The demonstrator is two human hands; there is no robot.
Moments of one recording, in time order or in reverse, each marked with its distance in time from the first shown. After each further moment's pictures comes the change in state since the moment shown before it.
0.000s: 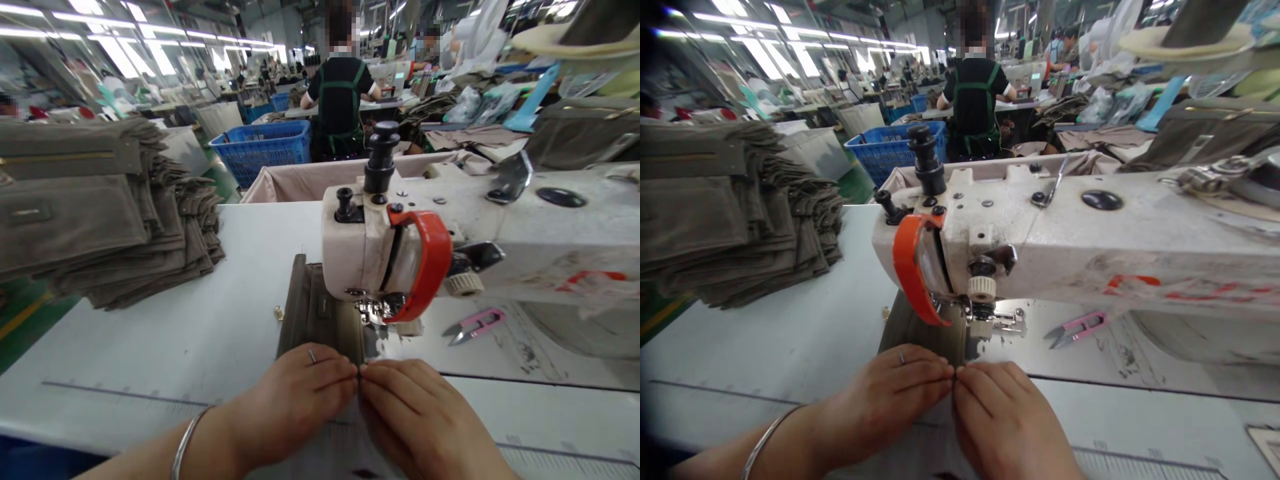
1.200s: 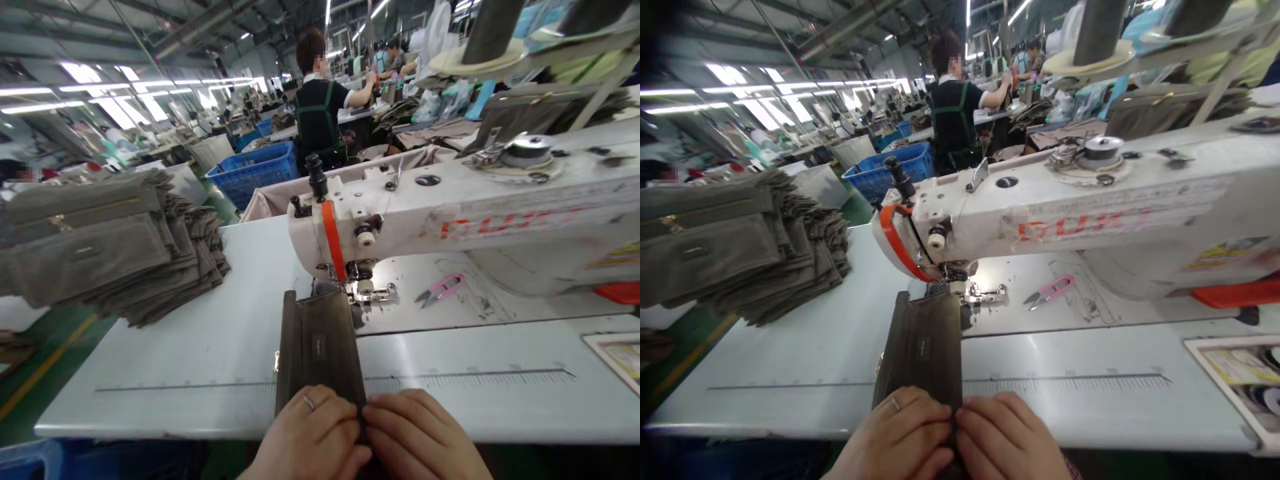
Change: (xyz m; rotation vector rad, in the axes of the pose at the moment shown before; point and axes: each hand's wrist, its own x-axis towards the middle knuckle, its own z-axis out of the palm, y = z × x) left_hand -0.015 0.078 0.010 0.143 0.139 -0.145; right_hand -0.059 -0.037 0.009 -0.095 0.238 -0.200
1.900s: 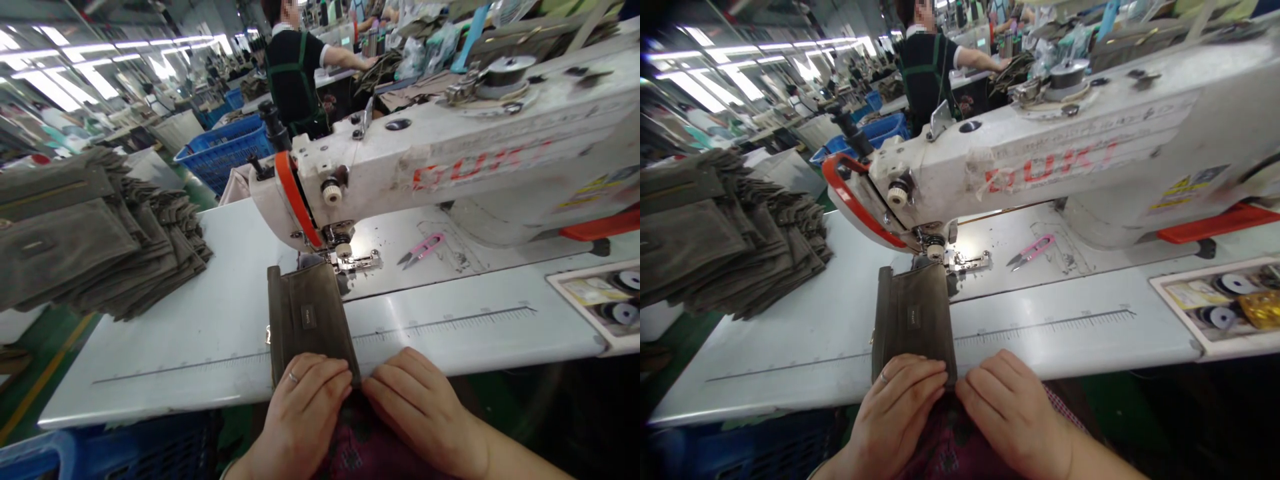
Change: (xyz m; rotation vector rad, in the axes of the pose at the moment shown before) left_hand -0.014 0.016 0.009 -0.112 0.075 -0.127; right_hand -0.016 -0.015 -0.005 0.141 -0.098 0.219
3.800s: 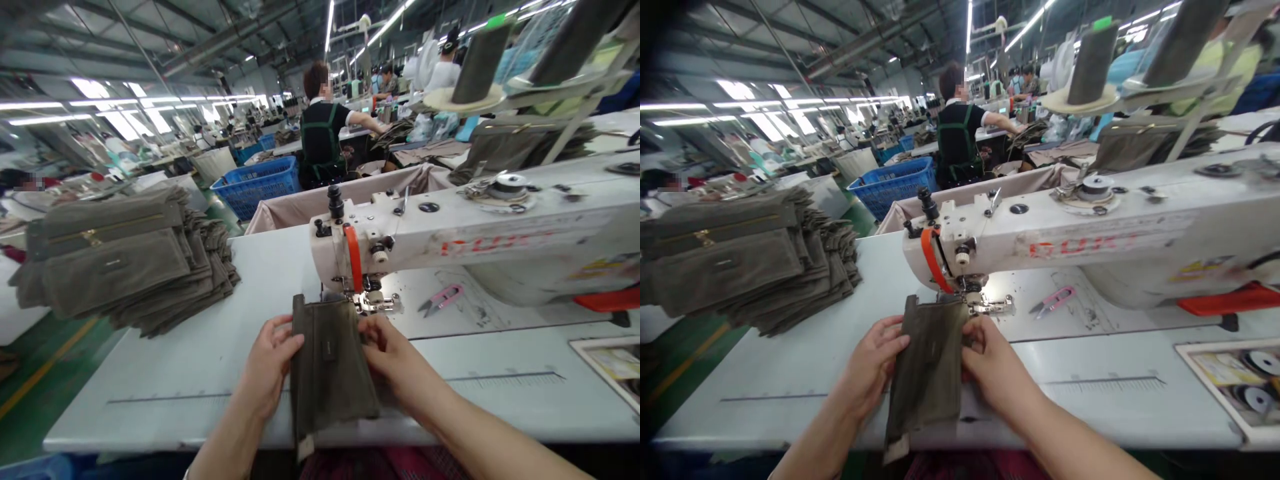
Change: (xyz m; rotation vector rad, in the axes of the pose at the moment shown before) left_hand 0.034 -0.090 -0.033 -0.945 0.286 -1.034; right_hand 0.104 0.025 0.018 0.827 -0.018 0.835
